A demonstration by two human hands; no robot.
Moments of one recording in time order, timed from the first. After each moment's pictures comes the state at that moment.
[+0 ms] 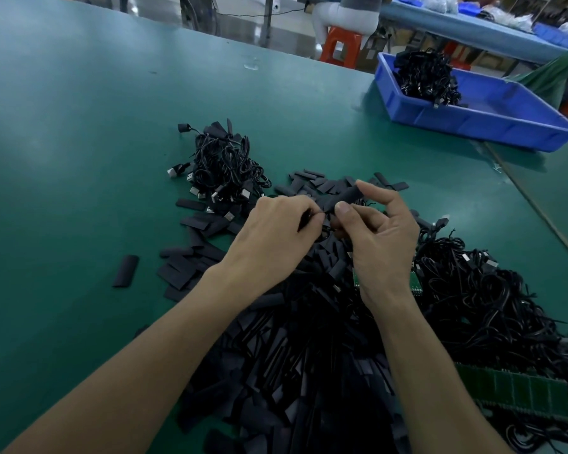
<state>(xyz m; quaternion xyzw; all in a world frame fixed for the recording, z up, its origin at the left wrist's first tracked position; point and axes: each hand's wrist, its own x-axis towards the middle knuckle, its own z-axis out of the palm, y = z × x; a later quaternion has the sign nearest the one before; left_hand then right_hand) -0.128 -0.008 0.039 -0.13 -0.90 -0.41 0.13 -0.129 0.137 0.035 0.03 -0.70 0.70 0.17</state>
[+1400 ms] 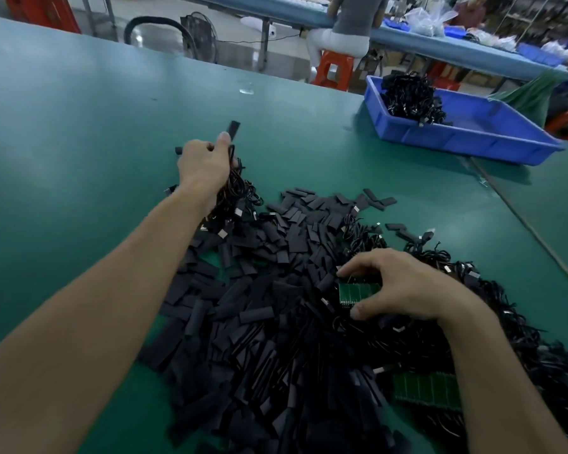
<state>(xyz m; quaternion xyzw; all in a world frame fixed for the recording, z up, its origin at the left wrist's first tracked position) -0.250 -0.076 0.050 0.20 -0.72 -0.64 0.16 -0.130 0.217 0.076 0.12 -0.94 0.20 -0.24</state>
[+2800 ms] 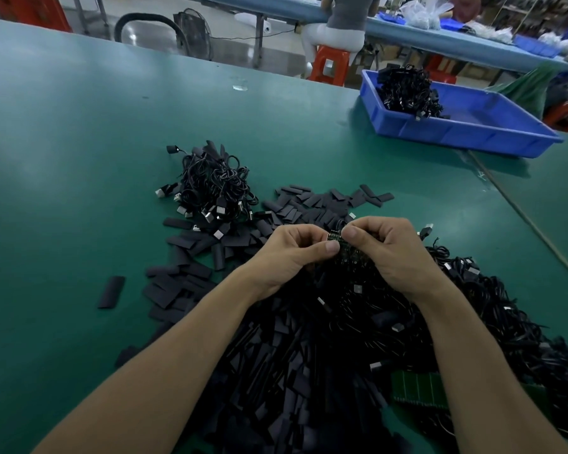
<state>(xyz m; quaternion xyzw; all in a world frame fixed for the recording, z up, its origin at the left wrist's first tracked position) -0.159 0.025 0.002 -0.13 -0.58 -0.79 -0.17 -0.154 0.207 0.050 0.15 -0.83 0.54 0.00</state>
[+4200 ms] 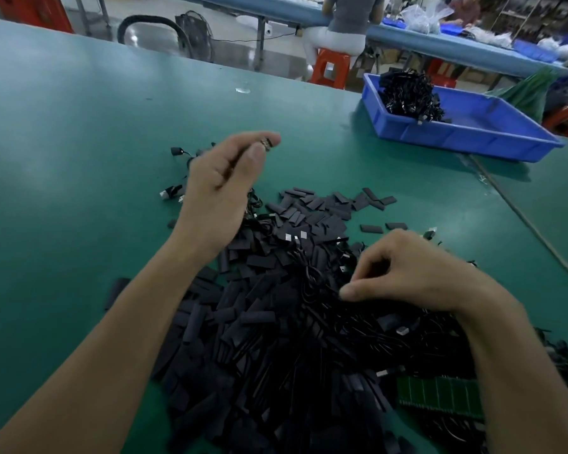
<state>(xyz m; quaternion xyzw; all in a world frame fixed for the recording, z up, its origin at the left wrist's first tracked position) -0.154 -0.048 0.071 -0.16 -0.68 -0.68 0.22 -0.130 0.206 0.100 0.19 -0.93 0.26 -0.19</state>
